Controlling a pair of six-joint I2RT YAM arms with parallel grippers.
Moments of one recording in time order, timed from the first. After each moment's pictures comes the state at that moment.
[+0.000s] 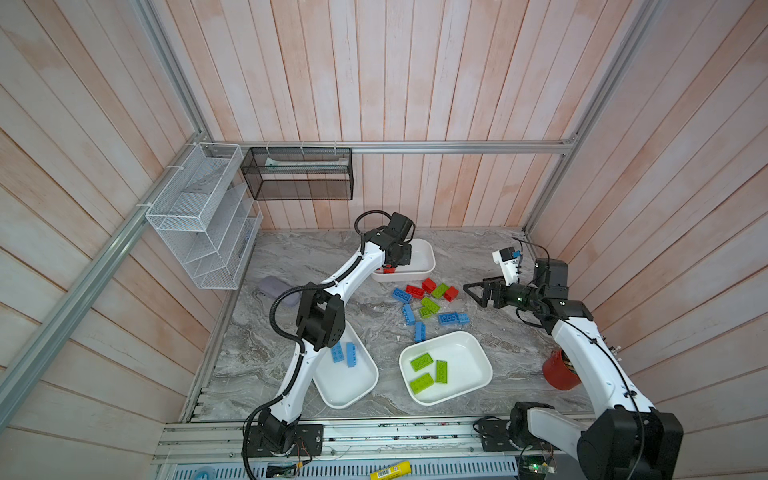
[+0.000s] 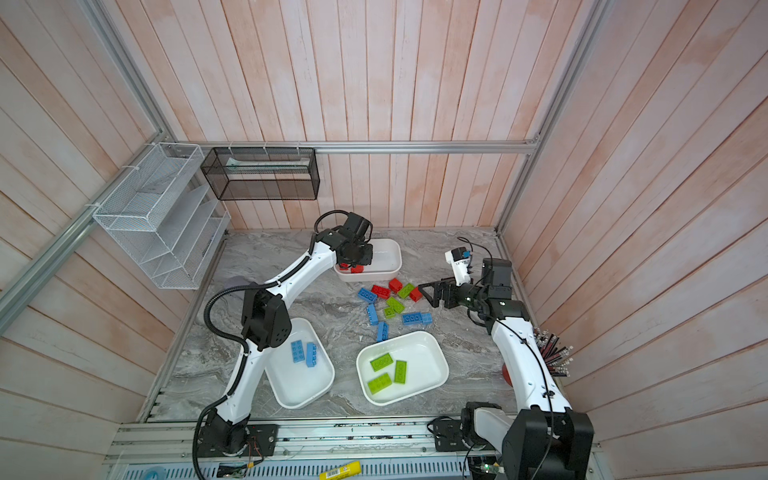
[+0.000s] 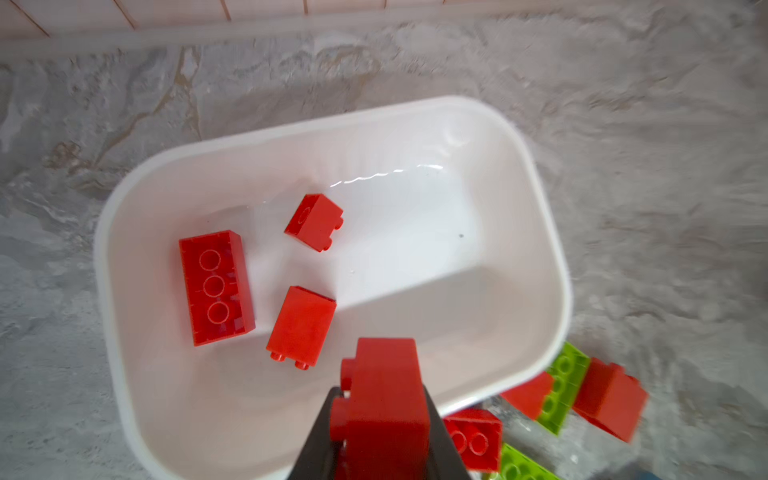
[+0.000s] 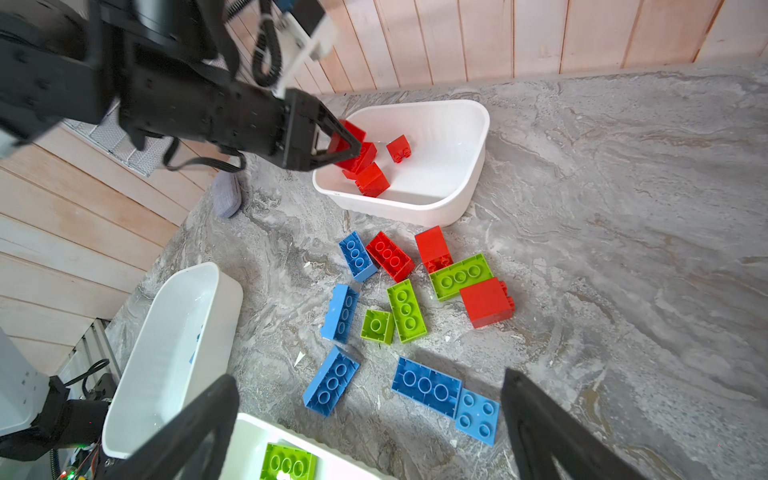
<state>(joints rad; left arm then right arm) -0.58 2.43 2.33 -0.87 -0.07 -0.35 -0.03 1.15 0.90 -0.44 -0.76 0.00</state>
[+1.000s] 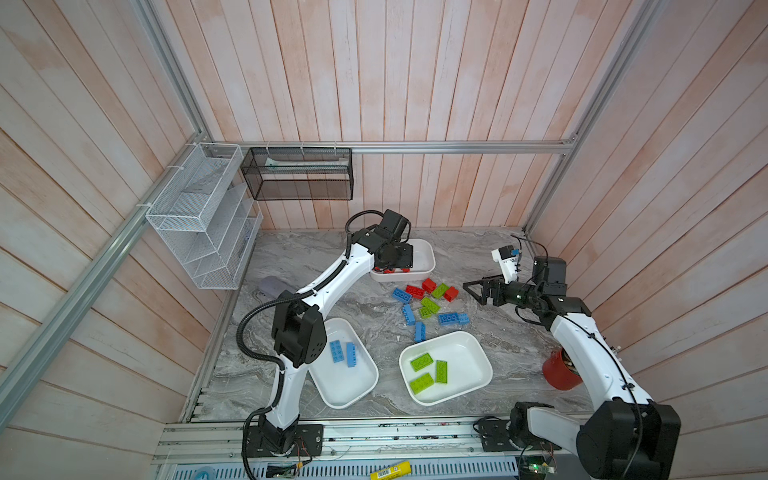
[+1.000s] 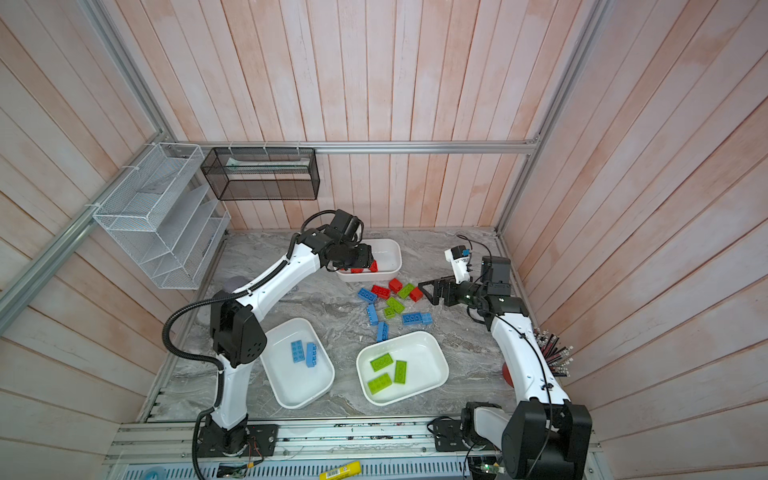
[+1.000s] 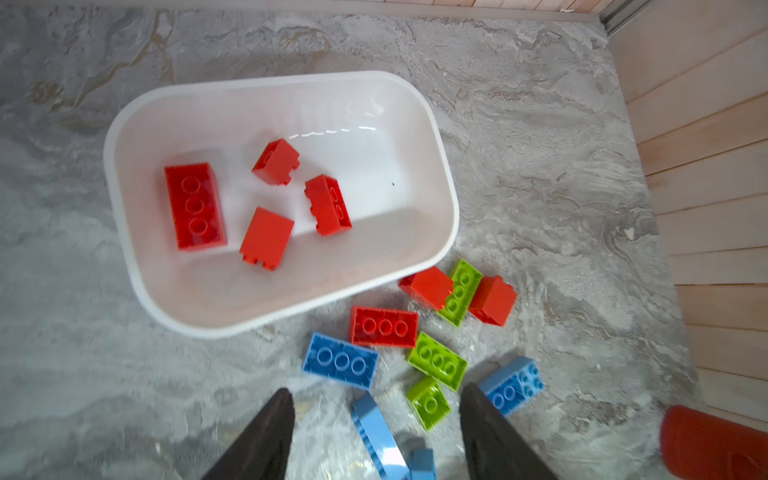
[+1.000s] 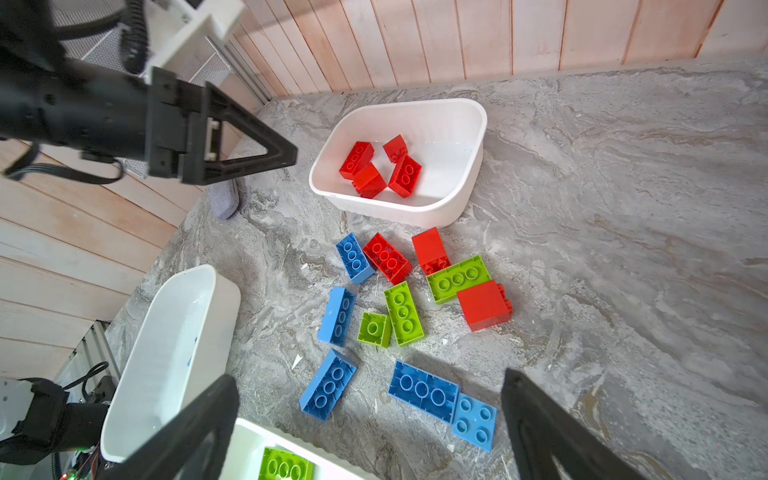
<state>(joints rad) -0.62 2.07 2.04 -0.89 0.03 -0.51 -0.03 1.18 0.92 -0.43 -0.76 0.00</state>
